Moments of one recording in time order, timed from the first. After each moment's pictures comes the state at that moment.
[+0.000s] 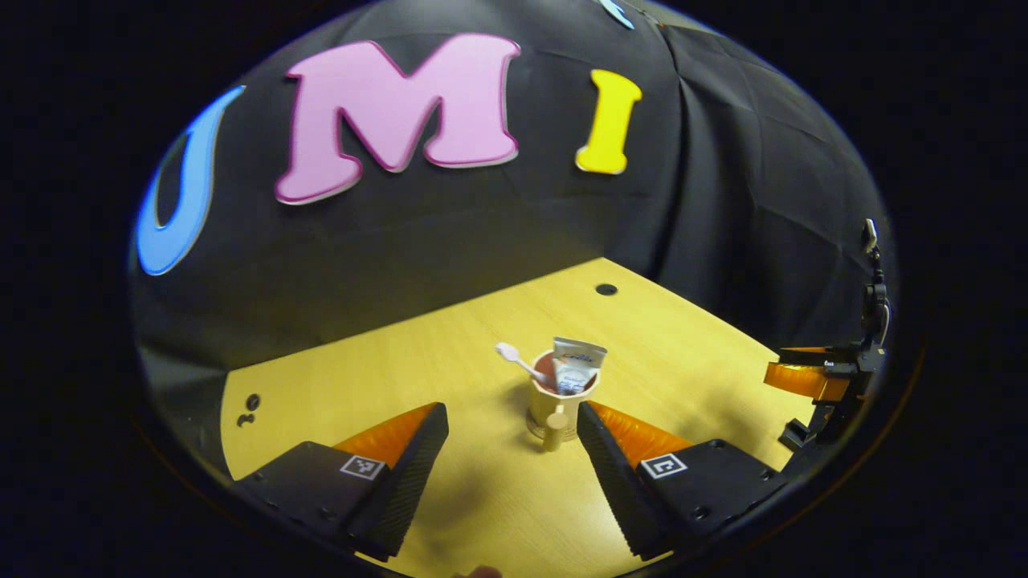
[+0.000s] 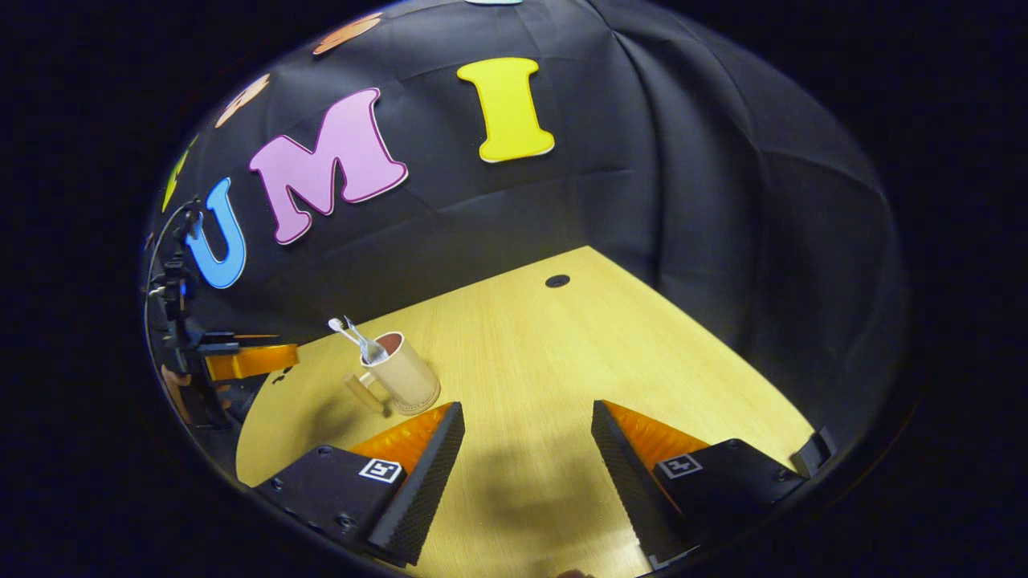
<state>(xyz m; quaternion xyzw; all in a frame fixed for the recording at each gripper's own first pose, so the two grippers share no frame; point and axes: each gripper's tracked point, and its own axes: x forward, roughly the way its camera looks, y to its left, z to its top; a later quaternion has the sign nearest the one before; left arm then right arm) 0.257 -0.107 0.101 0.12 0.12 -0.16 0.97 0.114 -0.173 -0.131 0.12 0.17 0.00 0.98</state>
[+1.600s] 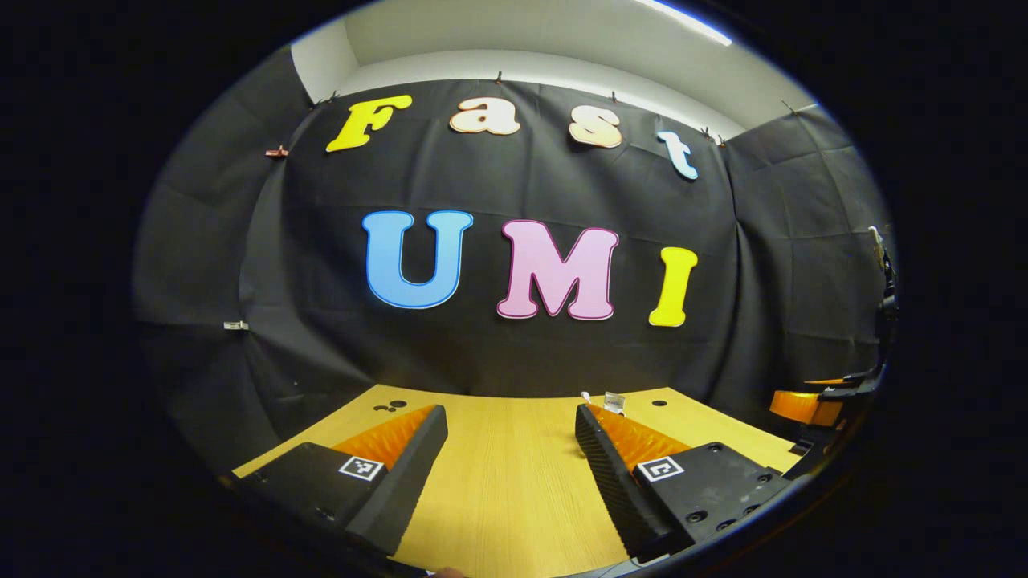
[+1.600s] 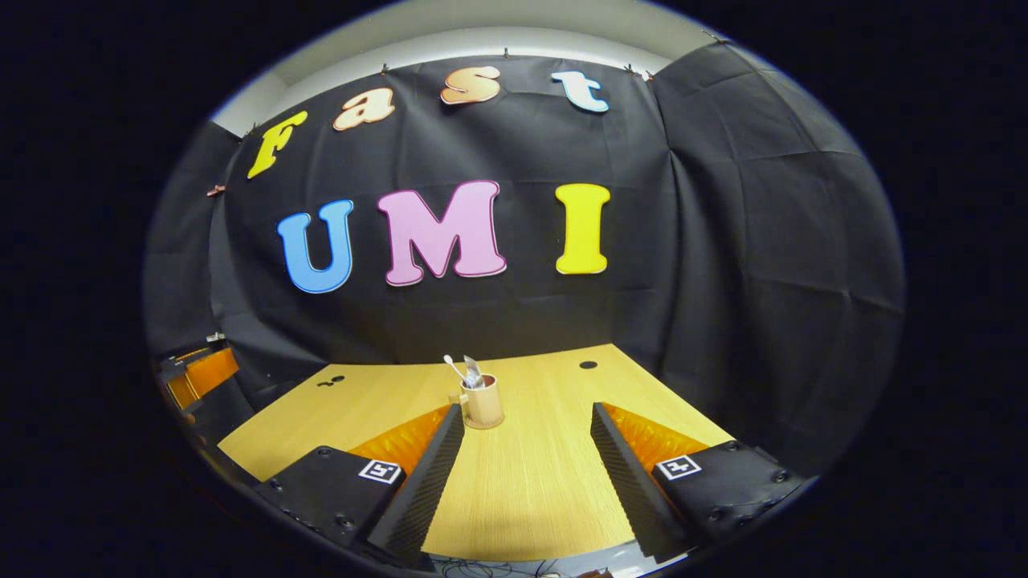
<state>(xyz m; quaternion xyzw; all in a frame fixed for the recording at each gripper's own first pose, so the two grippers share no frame) -0.072 -0.047 0.026 -0.01 -0.15 -0.01 0.99 -0.076 -0.087 -0.017 0.04 -0.01 0.04 1.00</state>
